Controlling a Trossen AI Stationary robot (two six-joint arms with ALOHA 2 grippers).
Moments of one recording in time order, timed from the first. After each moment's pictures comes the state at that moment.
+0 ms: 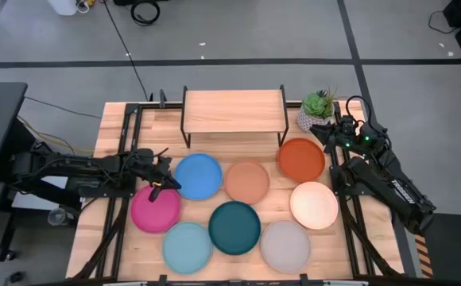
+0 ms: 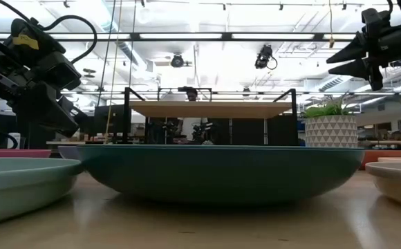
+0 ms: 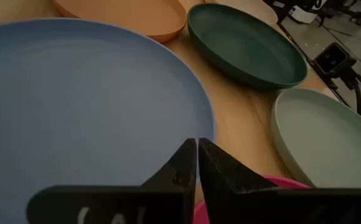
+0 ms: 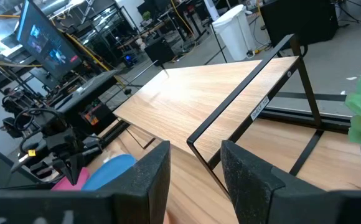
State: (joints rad) left arm 0.19 0.74 0.01 0.24 0.44 -0.10; right arm -0.90 0.05 0.32 -0.39 -0.36 0.49
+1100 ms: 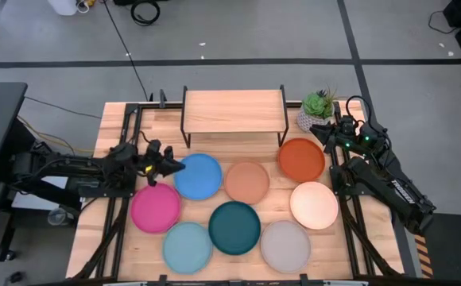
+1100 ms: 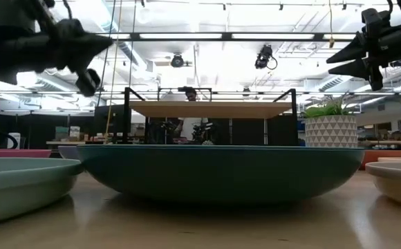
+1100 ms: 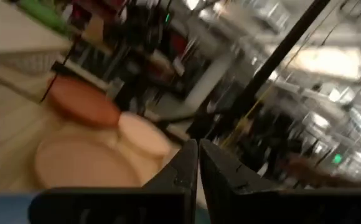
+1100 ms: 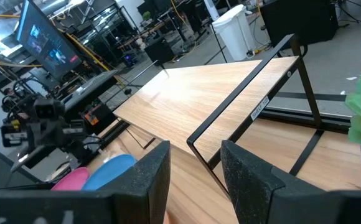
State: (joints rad) left arm 0.19 0.74 0.01 0.94 0.28 -0.70; right arm -0.90 0.05 0.32 -0.39 -0.36 0.49
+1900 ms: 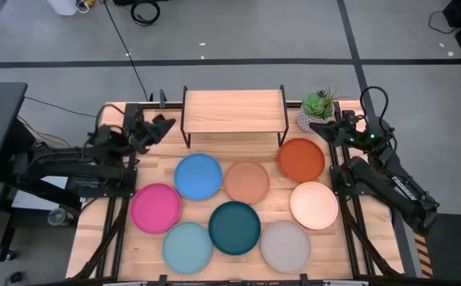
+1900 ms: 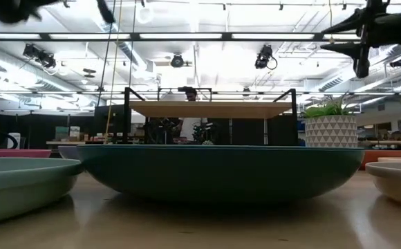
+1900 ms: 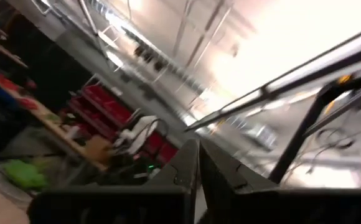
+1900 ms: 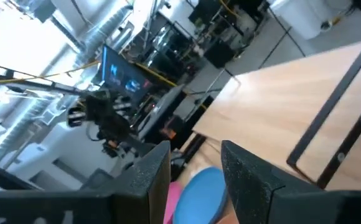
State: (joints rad) left arm 0.19 0.74 0.50 0.78 -0.06 -0.74; right arm -0.90 0.15 0.37 -0.13 -0.56 0.87
